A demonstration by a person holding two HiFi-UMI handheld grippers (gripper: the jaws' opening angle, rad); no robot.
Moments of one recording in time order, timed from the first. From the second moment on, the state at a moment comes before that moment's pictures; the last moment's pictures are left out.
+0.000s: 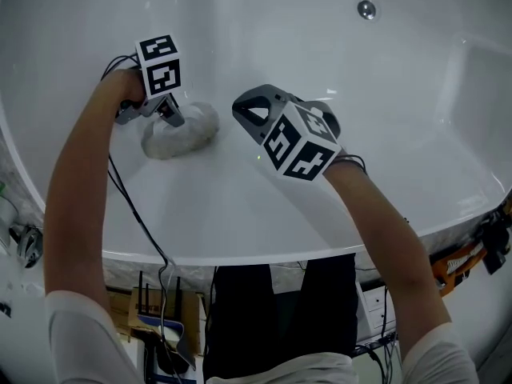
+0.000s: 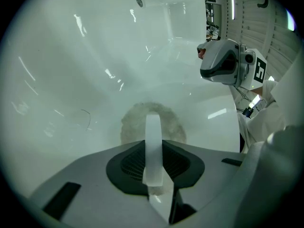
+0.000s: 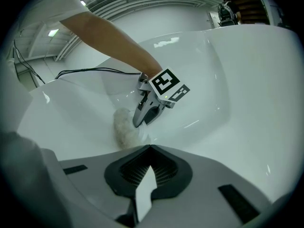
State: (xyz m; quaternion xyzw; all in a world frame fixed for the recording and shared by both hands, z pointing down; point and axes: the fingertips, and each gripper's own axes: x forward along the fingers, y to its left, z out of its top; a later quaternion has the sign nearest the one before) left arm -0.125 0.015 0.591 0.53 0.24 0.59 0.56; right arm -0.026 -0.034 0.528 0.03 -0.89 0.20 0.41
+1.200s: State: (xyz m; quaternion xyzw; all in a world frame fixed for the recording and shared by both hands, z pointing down) left arm -0.136 0.023 0.618 0.53 0.27 0.64 0.48; right arm 0.014 -0.020 0.501 0.07 -0.89 0.18 0.42
